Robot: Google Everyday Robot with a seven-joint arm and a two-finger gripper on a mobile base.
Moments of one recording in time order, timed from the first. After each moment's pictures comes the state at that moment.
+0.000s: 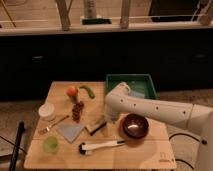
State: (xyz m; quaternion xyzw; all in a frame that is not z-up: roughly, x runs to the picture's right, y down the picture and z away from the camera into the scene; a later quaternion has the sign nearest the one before) arm 0.014 0.198 0.808 -0.33 -0.12 -0.04 0.94
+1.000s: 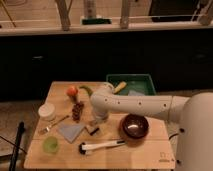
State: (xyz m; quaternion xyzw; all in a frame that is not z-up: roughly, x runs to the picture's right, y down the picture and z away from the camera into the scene) arm -0.038 0.202 0.814 -0.33 -0.14 -0.19 0.92
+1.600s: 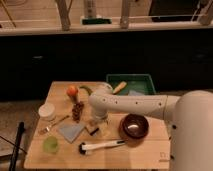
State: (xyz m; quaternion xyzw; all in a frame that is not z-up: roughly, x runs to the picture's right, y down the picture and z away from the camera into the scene) arm -0.037 0.209 0.829 -0.34 -0.13 -0.19 0.91
